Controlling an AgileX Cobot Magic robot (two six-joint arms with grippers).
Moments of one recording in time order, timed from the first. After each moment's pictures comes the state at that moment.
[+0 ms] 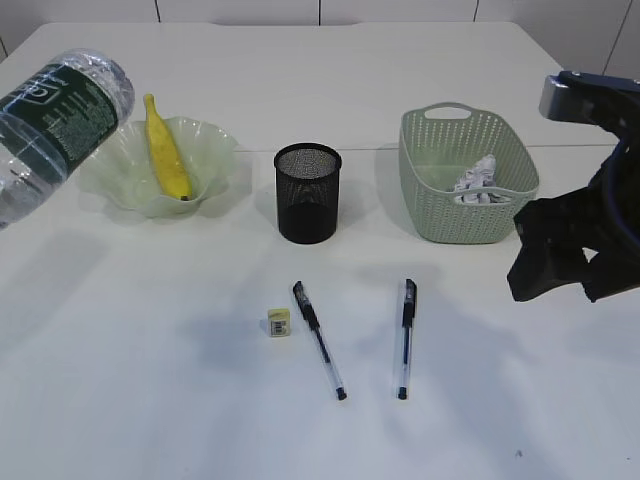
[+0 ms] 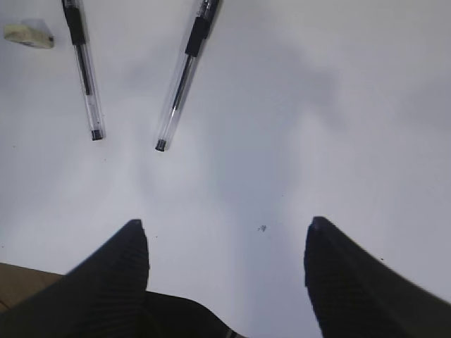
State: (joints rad) left arm -0.50 1.09 -1.08 0.05 1.19 -0.24; right arm 0.30 1.36 -1.02 0.13 1.01 0.15
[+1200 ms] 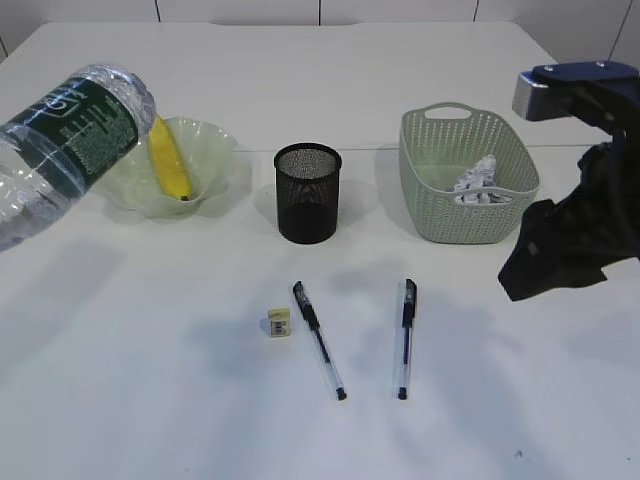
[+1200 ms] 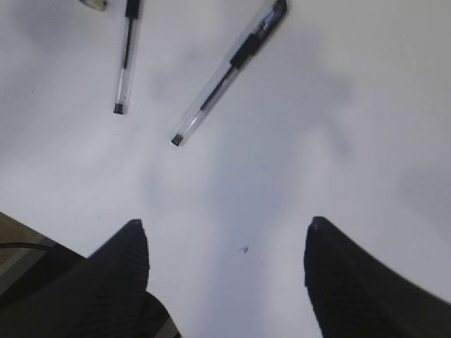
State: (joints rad) left arm -0.50 1.09 -1.08 -0.03 1.21 -0.19; right arm 0.30 1.36 -1.04 0.18 1.01 -0.18
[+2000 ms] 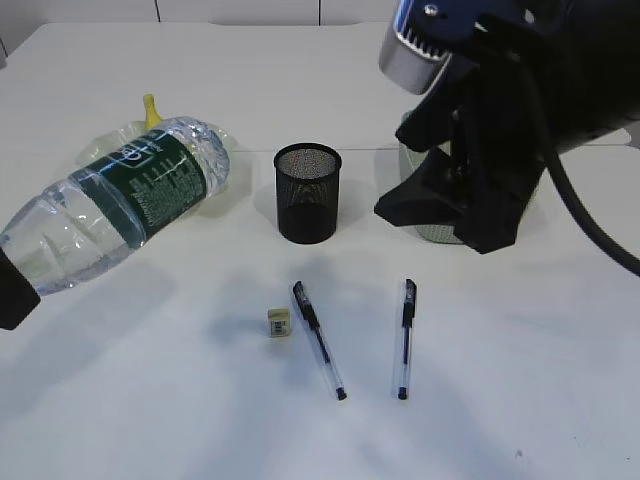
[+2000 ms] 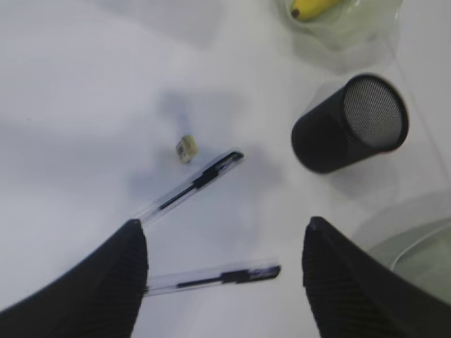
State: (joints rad) left arm -0.50 1.18 -1.08 -0.16 1.22 0.04; right arm 0.54 1.36 -1.16 0.25 0.77 -0.91
